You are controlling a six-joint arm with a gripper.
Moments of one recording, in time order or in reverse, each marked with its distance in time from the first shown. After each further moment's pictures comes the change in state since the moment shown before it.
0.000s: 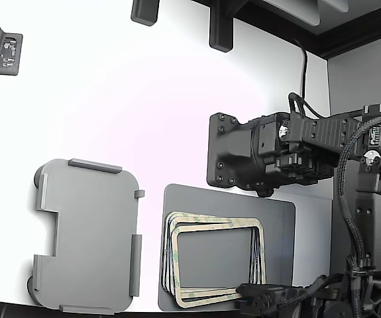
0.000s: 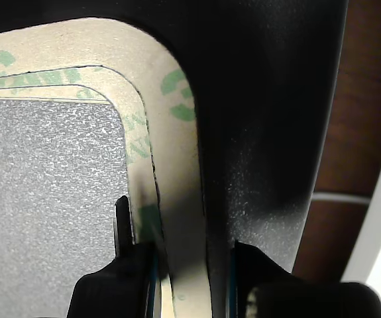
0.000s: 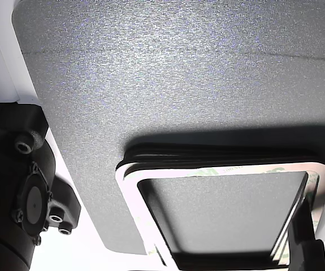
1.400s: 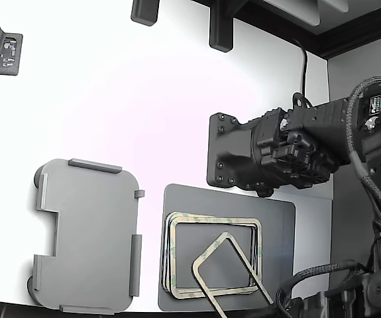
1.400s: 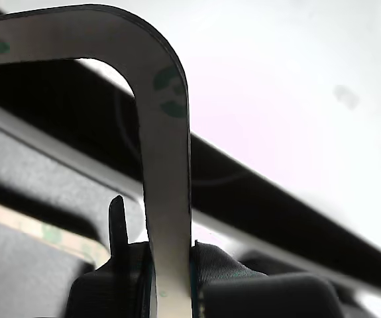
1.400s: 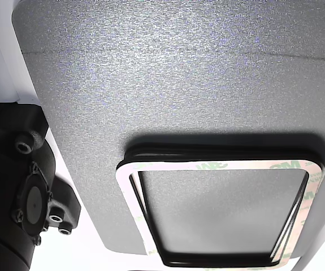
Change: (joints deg) arm -13.8 9.6 -16.2 1.1 5.4 47.6
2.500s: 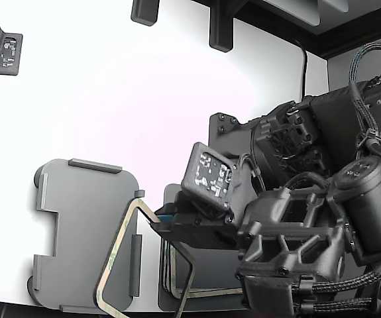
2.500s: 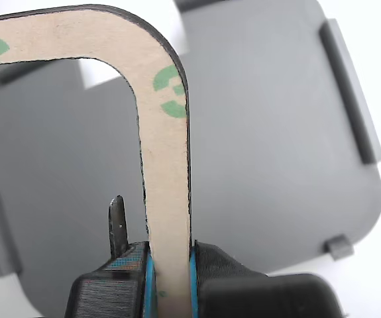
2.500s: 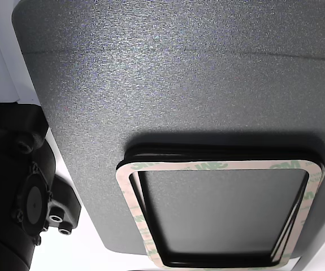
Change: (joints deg) arm -32.4 7.6 5.2 2.9 11.1 112.3
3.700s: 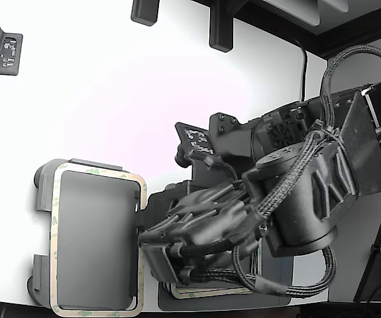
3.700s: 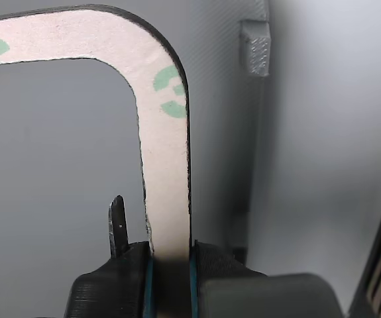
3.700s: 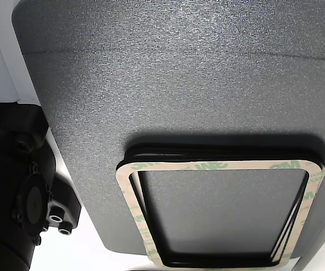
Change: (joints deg) arm -9.9 -14.2 -4.6 4.9 -17.9 57.1
